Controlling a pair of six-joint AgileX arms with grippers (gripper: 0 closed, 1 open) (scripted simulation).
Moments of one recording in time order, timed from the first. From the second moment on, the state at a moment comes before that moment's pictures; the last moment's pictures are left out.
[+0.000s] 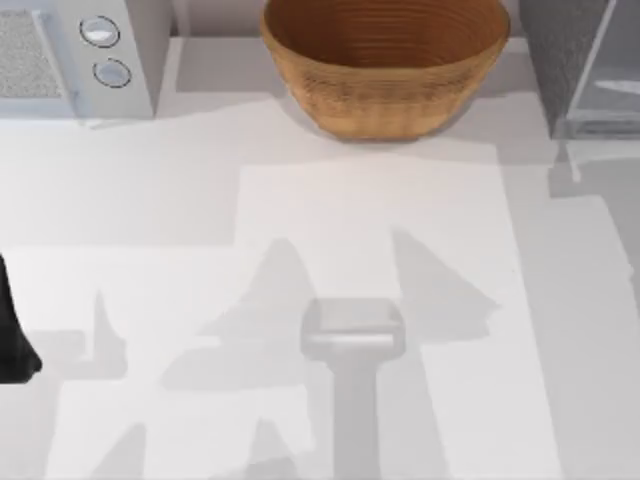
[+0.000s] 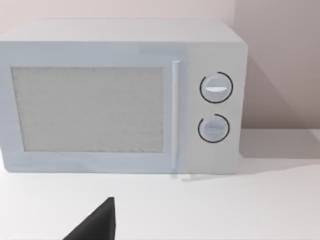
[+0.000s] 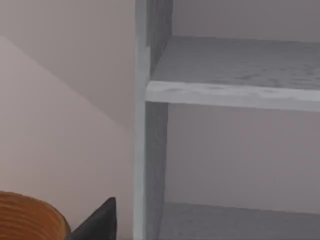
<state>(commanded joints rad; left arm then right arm) 0.00 0.00 0.00 0.00 0.00 0.00 -0.06 1.21 0.69 0.56 -0.14 -0.01</state>
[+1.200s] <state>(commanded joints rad) 0.00 0.00 0.00 0.00 0.00 0.00 0.00 0.00 0.00 0.00 0.00 0.00</state>
